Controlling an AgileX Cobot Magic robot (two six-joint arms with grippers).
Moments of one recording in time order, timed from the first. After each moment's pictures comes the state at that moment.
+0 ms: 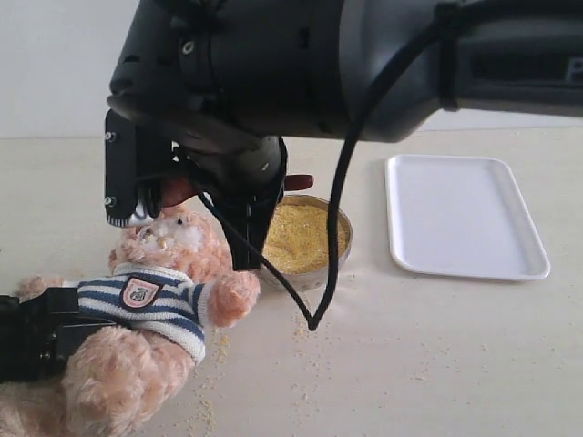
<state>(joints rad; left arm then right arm) 0.02 1.41 -0.26 -1.73 0.76 1.34 1.07 1.89 -1.60 -0.67 1.06 -0.32</state>
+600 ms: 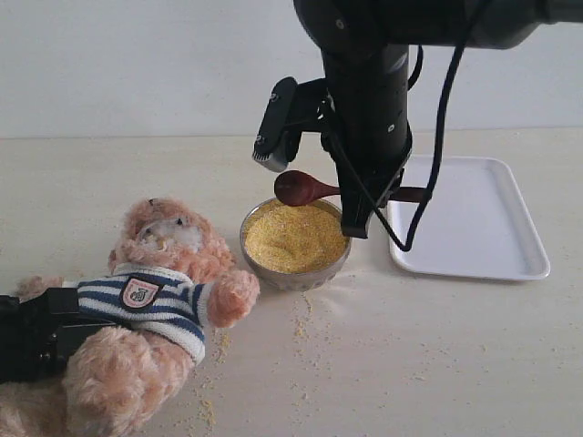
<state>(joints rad) 0.02 1.41 -0.26 -1.73 0.76 1.34 0.75 1.90 -1.60 -0.37 1.22 -0.47</state>
